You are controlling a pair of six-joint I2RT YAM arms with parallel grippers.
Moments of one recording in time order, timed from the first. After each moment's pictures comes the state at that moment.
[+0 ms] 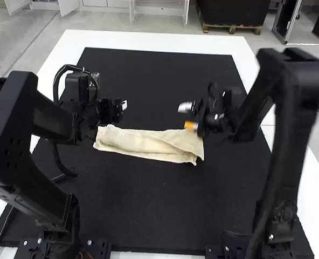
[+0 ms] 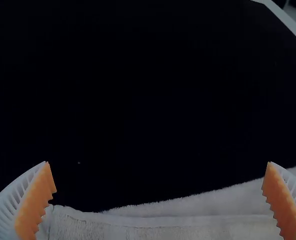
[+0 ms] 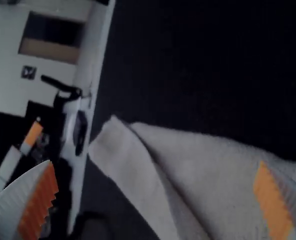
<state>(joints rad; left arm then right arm) 0.02 1.26 0.38 0.49 0.34 -0.14 0.17 1.89 0.68 0.79 -0.88 0.81</state>
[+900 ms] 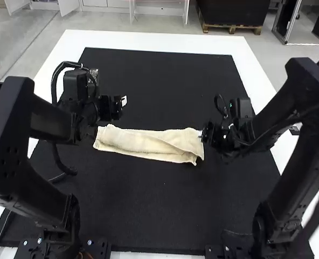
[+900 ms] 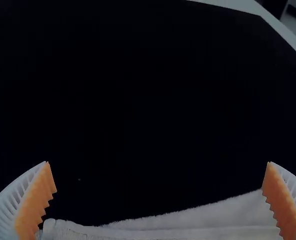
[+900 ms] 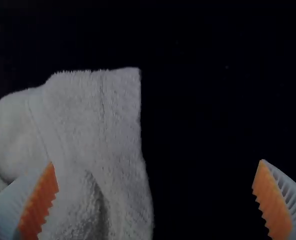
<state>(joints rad) 0.02 1.22 0.38 0.50 0.35 -0.14 0.17 1.62 0.45 0.38 -0.31 0.36</state>
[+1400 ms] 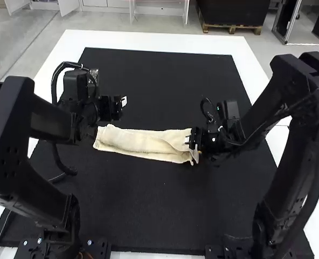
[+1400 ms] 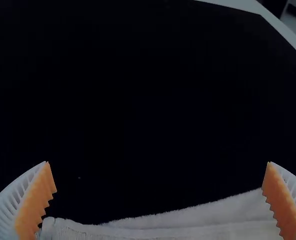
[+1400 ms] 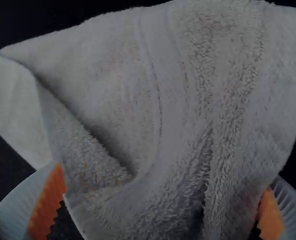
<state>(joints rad) 0.02 1.22 0.38 0.50 0.35 -0.14 0.30 1.70 0.50 0.39 -0.49 0.39</state>
